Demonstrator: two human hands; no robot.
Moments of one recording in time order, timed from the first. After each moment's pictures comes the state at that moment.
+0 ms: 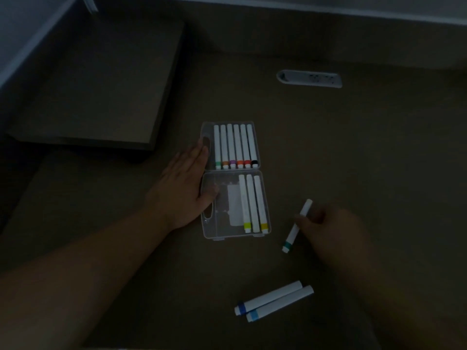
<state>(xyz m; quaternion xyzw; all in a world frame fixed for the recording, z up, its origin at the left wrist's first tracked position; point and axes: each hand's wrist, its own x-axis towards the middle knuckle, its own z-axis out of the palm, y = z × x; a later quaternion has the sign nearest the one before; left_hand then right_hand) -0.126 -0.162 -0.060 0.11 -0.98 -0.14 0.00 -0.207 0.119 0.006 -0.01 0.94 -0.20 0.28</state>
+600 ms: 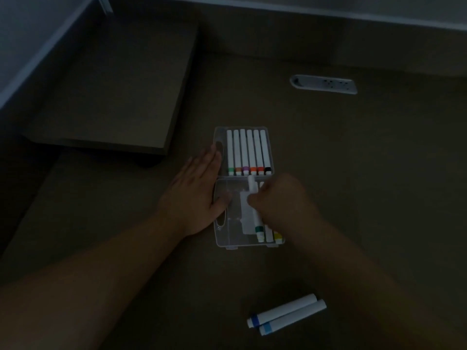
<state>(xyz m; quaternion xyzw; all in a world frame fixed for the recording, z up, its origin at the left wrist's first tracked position) -0.126 -0.159 -0.062 0.11 -0.98 -0.15 0.01 -0.211 0.013 0.010 -0.13 0.90 -0.29 0.31</state>
